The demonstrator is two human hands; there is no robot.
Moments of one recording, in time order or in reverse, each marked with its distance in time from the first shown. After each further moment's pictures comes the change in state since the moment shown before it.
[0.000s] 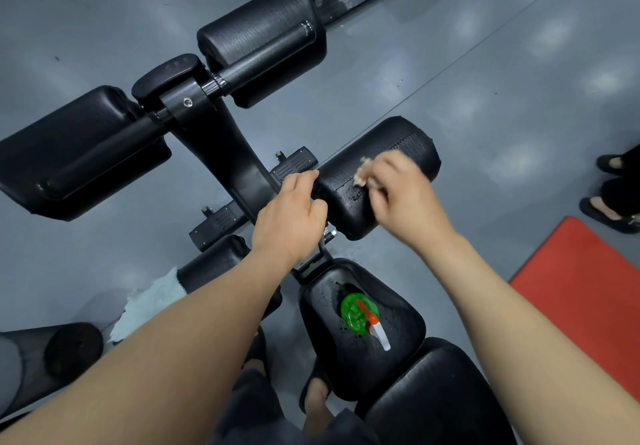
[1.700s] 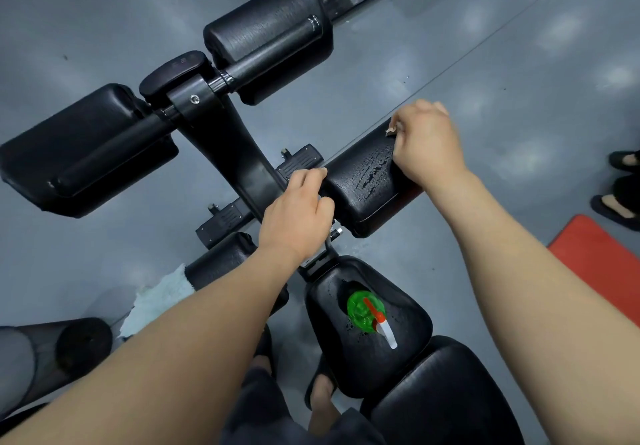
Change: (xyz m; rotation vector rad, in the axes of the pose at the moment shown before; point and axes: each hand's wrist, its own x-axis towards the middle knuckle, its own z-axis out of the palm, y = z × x) left_hand 0.001 -0.003 0.003 0.000 0.006 0.030; right_hand 0.065 0.024 -0.016 -0.341 -0.011 0.298
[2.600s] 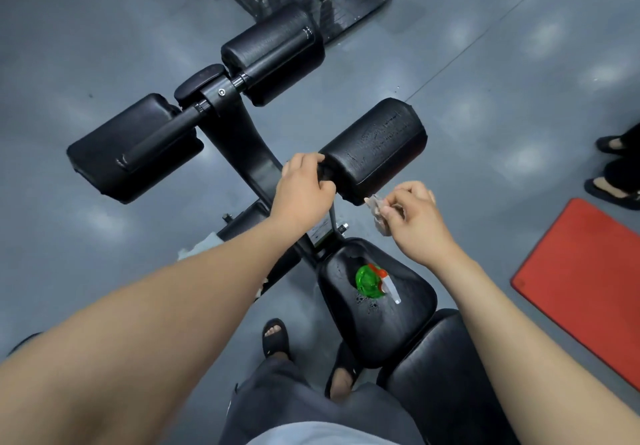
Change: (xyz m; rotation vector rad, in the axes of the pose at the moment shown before) left_hand -0.046 0.004 -0.018 -0.060 0.047 0.085; right_hand -0.197 -0.024 -0.012 0.551 -0.154 0.173
